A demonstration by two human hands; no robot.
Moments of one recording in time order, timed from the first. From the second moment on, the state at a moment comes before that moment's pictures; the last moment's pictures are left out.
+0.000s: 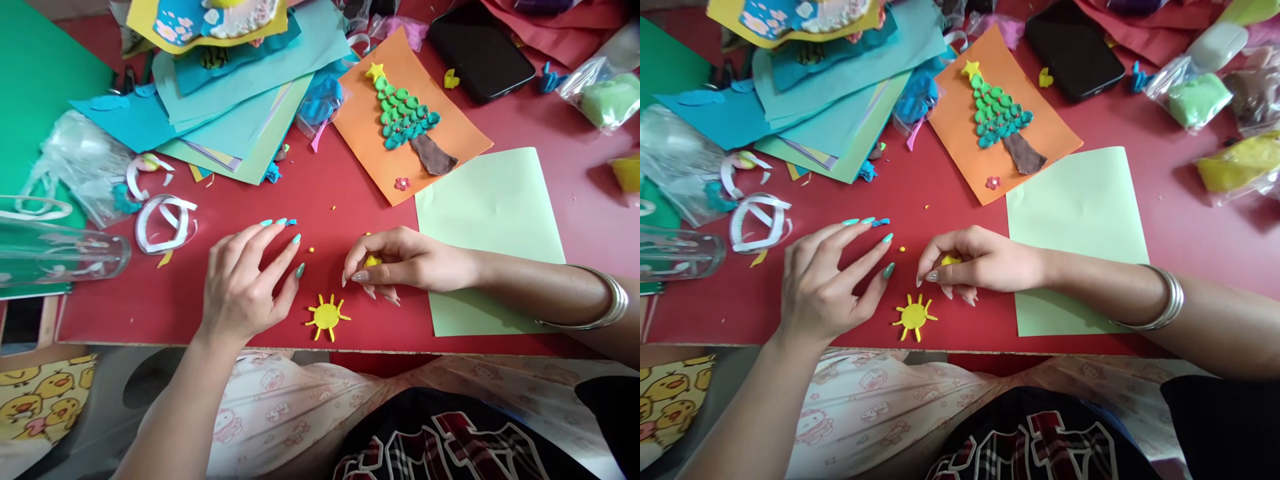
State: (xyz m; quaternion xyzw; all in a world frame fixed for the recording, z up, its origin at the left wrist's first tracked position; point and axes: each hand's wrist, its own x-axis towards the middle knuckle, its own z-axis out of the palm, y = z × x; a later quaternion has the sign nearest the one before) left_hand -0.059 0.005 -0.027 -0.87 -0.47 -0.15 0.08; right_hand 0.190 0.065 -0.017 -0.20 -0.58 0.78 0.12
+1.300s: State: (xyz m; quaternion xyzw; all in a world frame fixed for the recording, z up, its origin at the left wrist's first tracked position) left_hand -0.044 0.000 -0.029 -0.88 -0.42 -0.18 0.11; right_hand 0.190 0.065 -0.016 -0.21 -0.58 0.78 0.11
